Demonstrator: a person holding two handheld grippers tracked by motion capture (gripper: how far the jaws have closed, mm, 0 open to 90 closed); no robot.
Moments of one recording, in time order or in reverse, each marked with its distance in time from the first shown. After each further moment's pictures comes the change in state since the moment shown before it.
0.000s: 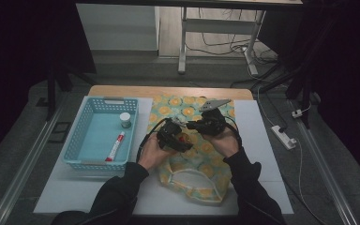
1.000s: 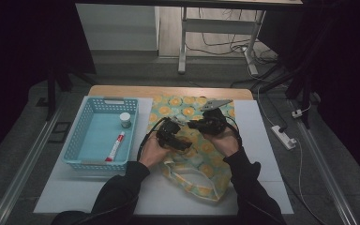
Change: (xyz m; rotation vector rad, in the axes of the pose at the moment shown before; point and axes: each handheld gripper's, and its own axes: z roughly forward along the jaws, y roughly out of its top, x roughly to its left) left arm 0.012 -0.005 0.008 -0.013 0.010 -0.027; right arm -0.008 -0.005 0.002 -0.006 -0.024 0.018
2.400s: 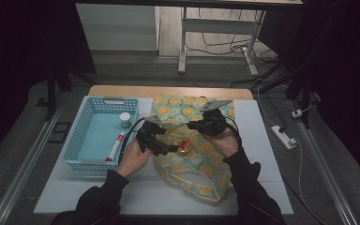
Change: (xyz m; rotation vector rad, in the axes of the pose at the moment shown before) left arm 0.000 -0.029 -0.080 -0.124 -0.152 -0.032; right arm 0.002 0.000 0.000 0.001 0.016 -0.009
